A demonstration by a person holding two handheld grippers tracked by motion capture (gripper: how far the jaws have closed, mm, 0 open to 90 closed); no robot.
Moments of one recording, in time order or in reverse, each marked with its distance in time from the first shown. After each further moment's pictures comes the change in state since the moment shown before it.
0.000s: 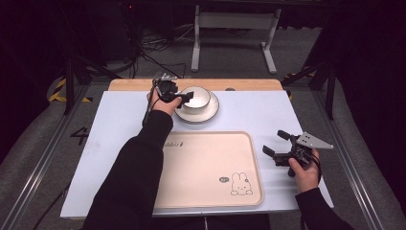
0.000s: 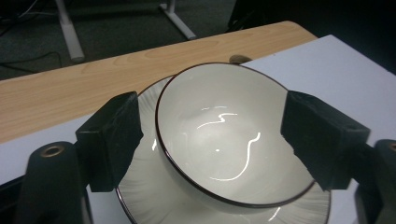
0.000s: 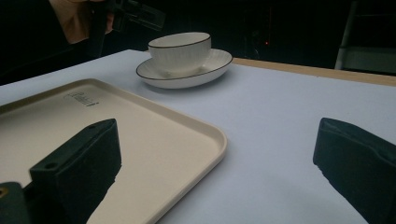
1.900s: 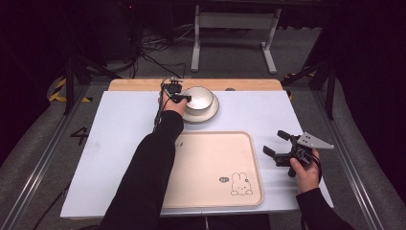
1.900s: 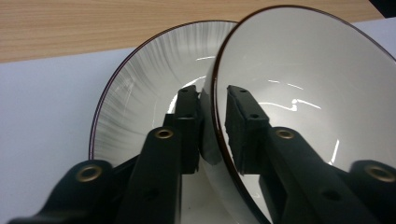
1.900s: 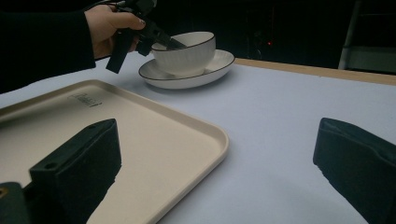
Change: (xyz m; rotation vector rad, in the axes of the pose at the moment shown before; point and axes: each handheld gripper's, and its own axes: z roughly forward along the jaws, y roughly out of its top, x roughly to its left) left arm 0.003 -0.009 0.045 0.149 0.091 -0.162; right arm -0.001 0.000 -0.001 -0.003 0.012 0.004
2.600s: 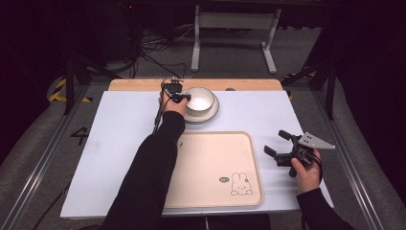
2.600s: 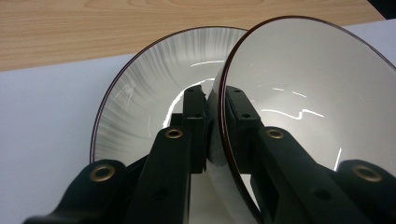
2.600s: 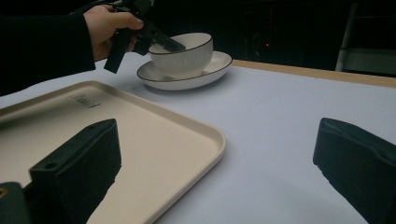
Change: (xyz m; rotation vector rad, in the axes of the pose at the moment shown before) left arm -0.003 0.002 -0.004 -0.010 0.000 0.001; right arm -0.001 0.000 -0.002 -0.007 -0.008 -0.002
